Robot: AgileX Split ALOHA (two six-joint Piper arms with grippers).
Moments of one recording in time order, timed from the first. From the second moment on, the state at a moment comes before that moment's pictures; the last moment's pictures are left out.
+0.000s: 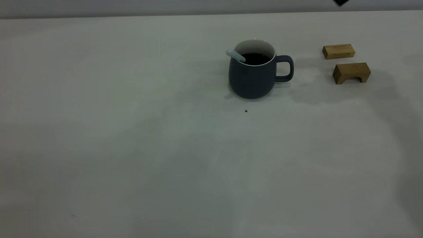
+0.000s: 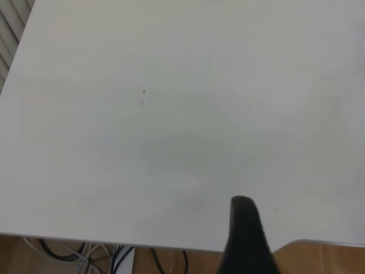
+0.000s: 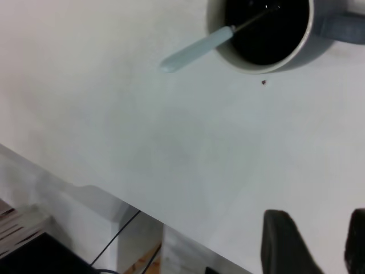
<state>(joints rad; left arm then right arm) 0.03 -0.02 -0.49 0.03 1.14 -0.08 0.02 2.12 -1.63 0.65 1.19 -0.39</state>
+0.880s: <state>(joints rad) 0.03 -0.02 -0.49 0.03 1.14 -0.08 0.02 1.40 -1.19 0.27 1.22 -0.22</state>
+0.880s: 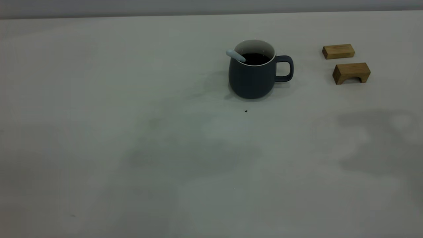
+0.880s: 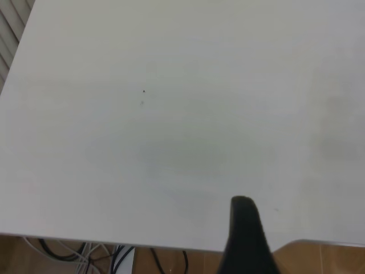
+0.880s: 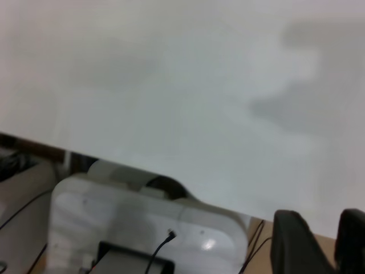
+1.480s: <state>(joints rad) 0.03 -0.02 -0.49 0.03 1.14 -0.08 -0.02 1.08 -1.18 0.22 1.24 -0.23</state>
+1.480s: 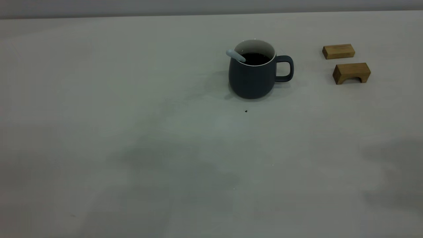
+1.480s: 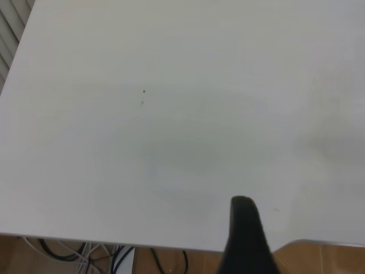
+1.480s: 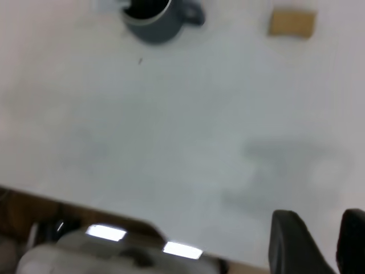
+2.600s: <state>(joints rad) 0.03 -0.02 -0.49 0.03 1.14 -0.08 -0.04 0.10 -0.48 0.23 1.15 -0.24</state>
